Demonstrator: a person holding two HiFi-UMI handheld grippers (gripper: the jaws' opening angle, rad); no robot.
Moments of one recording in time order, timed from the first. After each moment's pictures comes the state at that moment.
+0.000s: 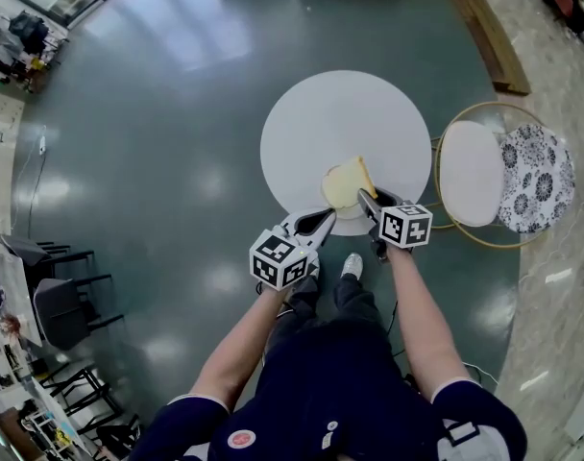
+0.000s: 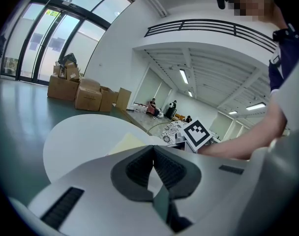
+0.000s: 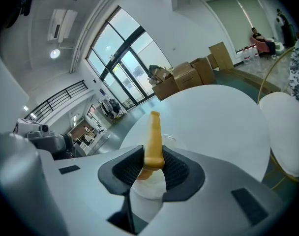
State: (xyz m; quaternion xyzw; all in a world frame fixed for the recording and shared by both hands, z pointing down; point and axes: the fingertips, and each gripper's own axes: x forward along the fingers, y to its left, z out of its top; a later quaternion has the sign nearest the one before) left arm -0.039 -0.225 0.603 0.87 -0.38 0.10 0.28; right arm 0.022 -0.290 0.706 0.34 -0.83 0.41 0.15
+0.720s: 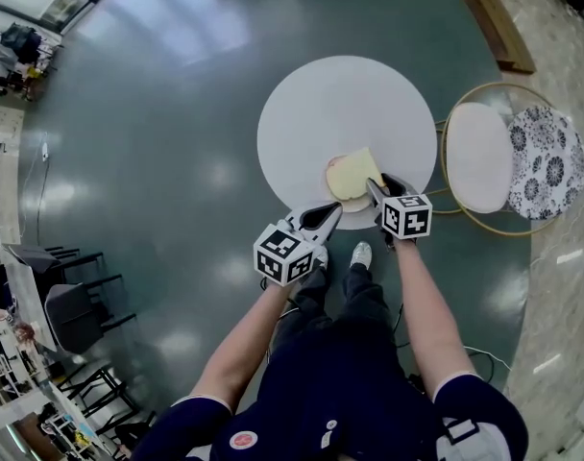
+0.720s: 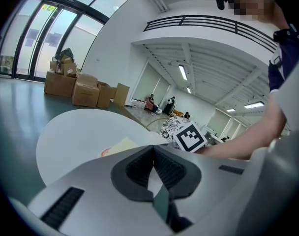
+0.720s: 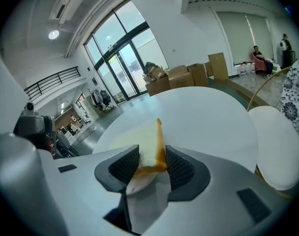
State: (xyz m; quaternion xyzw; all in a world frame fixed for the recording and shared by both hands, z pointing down) left arm -0.028 -0.231 0.619 0.88 -0.36 0.12 0.29; right arm 0.044 -0.304 0.744 0.39 -0.83 0.35 0.21
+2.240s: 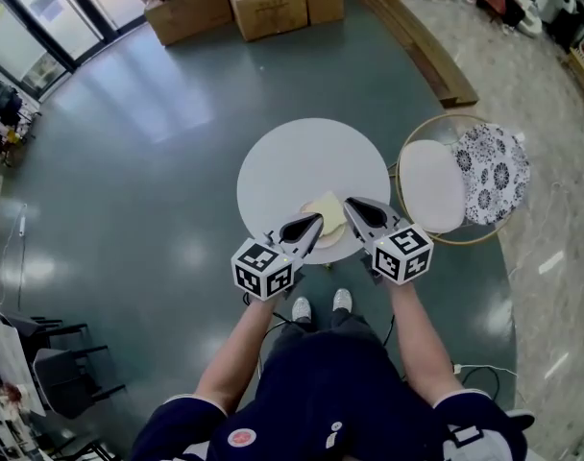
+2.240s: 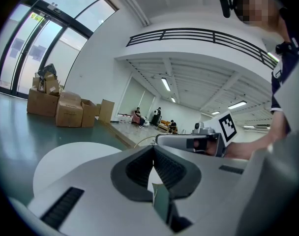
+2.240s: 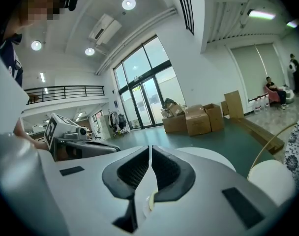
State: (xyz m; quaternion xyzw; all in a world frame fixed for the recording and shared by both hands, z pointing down) left arm -0.012 -0.252 0.502 0.92 -0.31 0.06 0.21; right arm 0.037 -0.279 0.508 0.38 -0.90 0.19 0.06
